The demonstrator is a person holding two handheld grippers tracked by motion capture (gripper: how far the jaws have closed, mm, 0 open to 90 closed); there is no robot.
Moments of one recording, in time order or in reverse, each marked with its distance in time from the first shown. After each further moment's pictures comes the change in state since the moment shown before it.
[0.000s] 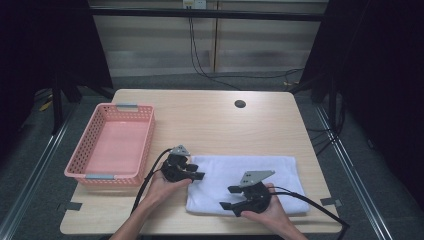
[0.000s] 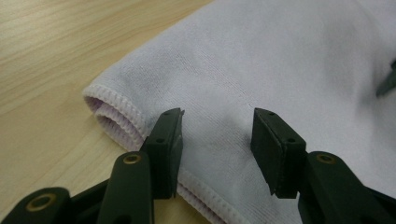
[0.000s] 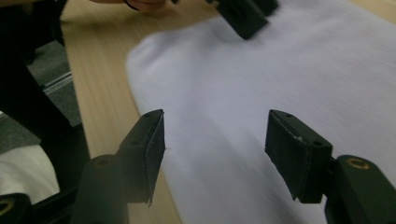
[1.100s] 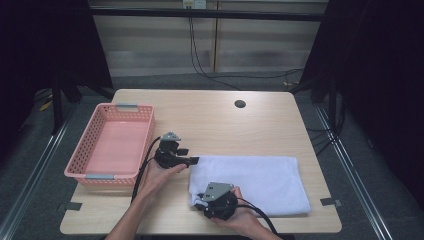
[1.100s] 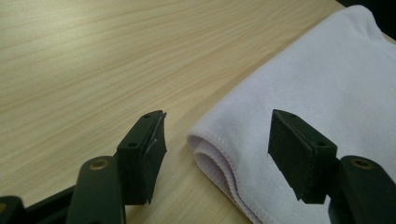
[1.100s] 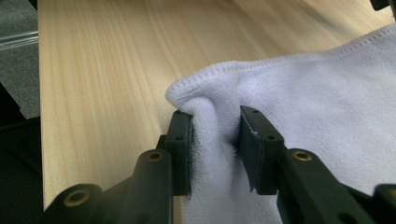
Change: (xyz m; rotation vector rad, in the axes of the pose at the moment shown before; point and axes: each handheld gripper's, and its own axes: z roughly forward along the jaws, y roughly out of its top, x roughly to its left) left arm 0.039 0.014 -0.016 -0.112 0.090 -0.102; right arm 0.036 0.015 0.069 0.027 -0.091 -0.249
